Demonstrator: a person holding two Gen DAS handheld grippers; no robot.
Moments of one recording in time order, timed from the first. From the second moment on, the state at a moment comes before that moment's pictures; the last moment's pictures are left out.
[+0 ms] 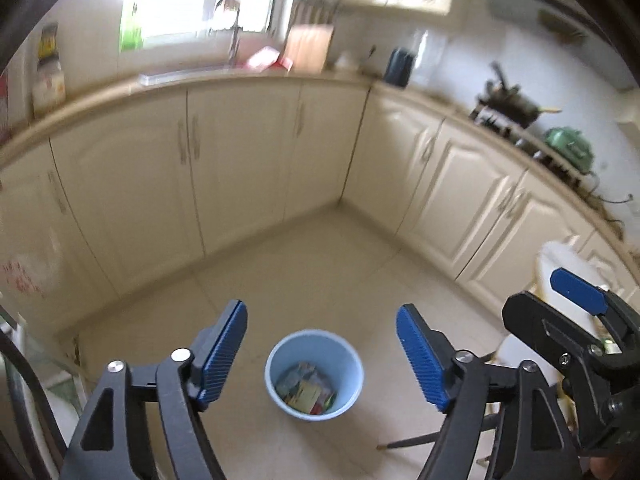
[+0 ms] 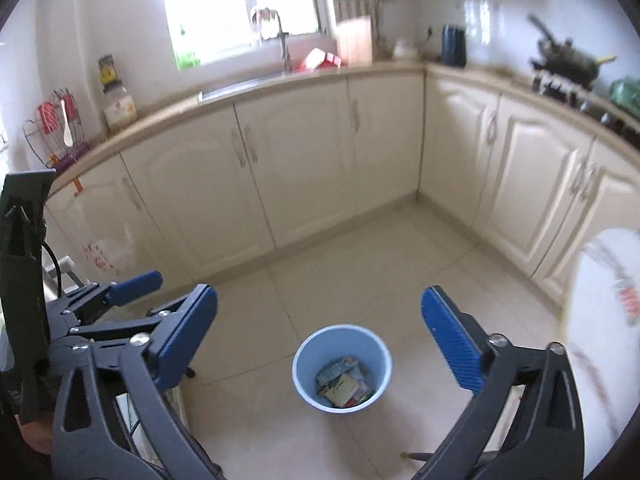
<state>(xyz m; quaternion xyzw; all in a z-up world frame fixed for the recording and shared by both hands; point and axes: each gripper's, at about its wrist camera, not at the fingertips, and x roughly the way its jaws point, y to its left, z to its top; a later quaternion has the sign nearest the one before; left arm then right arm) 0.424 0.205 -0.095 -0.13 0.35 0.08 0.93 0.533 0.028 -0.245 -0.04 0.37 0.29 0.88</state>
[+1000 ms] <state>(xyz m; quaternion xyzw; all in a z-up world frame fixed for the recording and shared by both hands) 0.147 -0.067 -0.126 0.02 0.07 0.03 1.00 0.319 -0.192 -0.069 -0.02 0.16 0.08 0.98</state>
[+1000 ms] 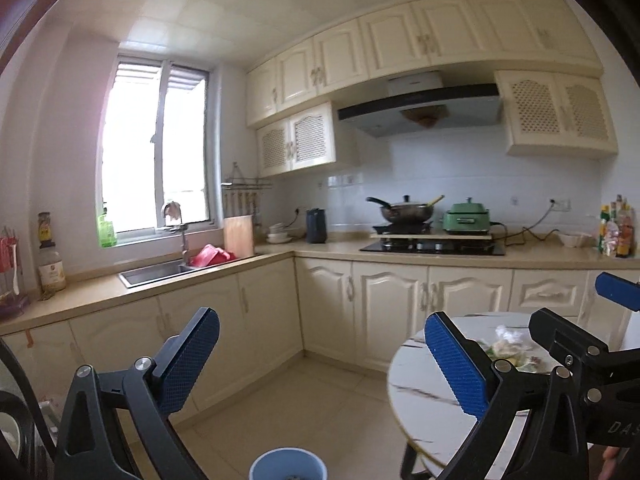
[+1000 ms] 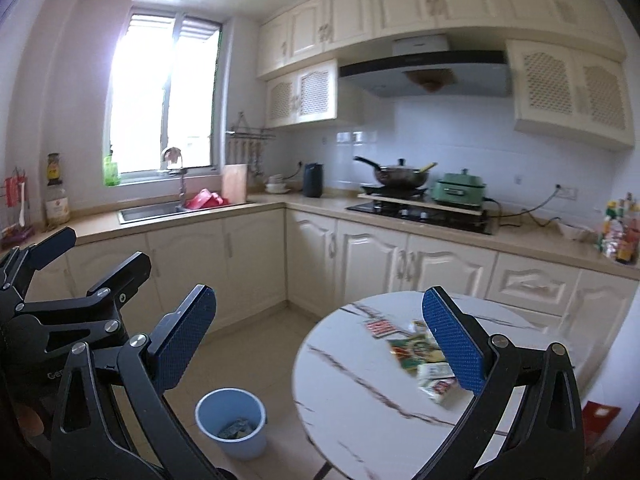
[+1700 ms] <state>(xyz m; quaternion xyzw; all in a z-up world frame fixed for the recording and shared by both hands) 0.332 -0.124 -0.140 0.05 0.23 -0.04 0.97 0.385 -0.394 -0.161 0.07 0.29 -0.08 0.95</state>
